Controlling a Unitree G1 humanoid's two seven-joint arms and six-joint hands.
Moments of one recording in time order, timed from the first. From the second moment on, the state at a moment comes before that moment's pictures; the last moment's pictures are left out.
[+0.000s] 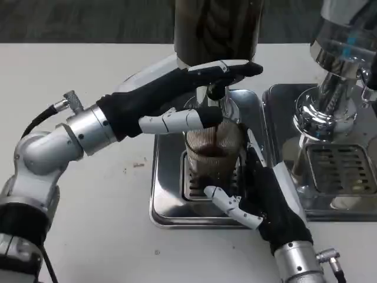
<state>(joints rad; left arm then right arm) -0.70 0.39 -0.14 0.88 -0.04 -0.91 -0.75 0.01 -0.04 0.26 0.30 -0.37 -0.32 -0.22</state>
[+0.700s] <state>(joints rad) -0.67 0.38 -0.10 0.84 -0.14 -0.83 -0.82 -0.07 -0.04 0.26 0.39 -0.36 -0.33 -0.22</state>
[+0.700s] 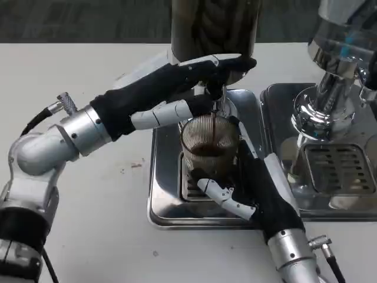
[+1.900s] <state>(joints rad) -0.54 0.36 0.20 0.75 -0.38 -0.63 -0.91 -0.07 -0.04 0.26 0.39 -0.40 -0.34 -0.24</state>
